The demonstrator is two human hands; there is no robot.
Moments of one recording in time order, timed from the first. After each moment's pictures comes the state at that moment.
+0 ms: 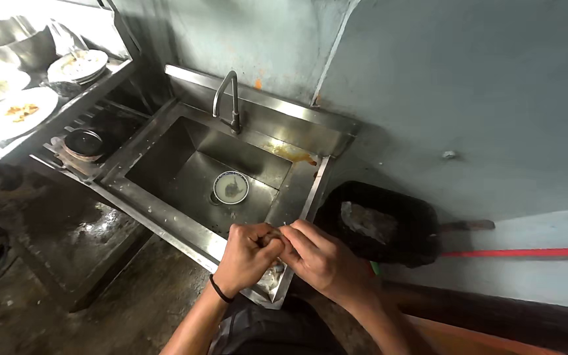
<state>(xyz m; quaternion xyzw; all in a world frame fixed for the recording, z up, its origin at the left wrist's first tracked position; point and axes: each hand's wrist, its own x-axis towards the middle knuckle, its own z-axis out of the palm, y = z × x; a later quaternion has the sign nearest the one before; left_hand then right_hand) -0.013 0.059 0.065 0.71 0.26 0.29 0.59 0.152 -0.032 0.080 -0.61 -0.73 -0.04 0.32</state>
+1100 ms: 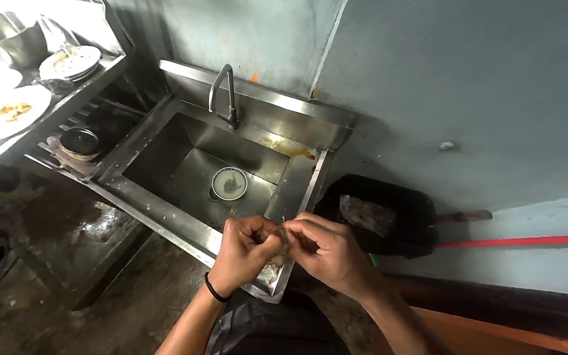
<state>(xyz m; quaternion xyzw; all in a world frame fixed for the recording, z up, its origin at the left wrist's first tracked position) -0.016 0.057 0.078 0.69 0.22 0.34 0.60 0.162 -0.037 0.089 -0.59 -0.66 0.13 0.44</state>
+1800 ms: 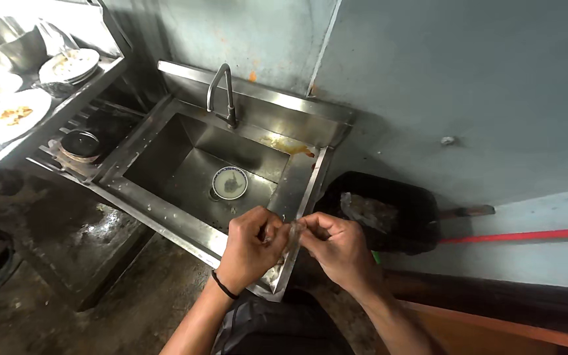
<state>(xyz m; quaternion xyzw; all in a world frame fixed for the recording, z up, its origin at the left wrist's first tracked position) -0.004 0.053 0.072 0.78 0.23 0.36 0.45 0.155 -0.048 0.086 -0.68 -0.43 0.27 0.53</state>
